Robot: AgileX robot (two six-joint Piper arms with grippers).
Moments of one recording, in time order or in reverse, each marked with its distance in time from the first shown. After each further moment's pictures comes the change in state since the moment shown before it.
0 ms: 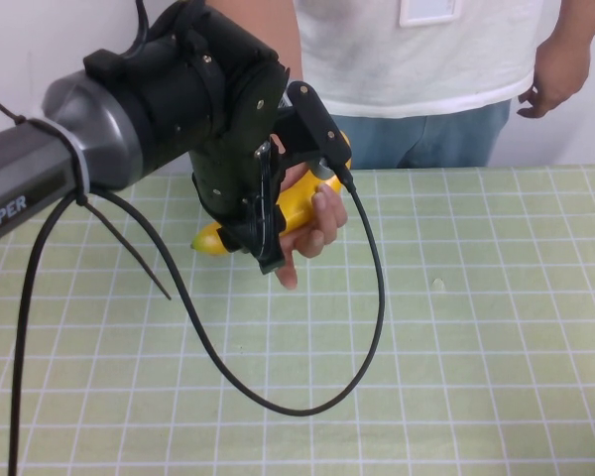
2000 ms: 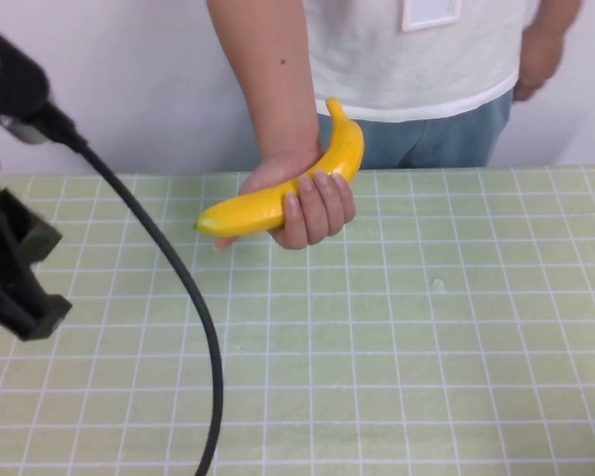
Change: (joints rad) right arm 0.000 0.000 0.000 0.000 0.000 0.000; left arm 0.000 -0.797 0.367 -0.008 0.094 -0.323
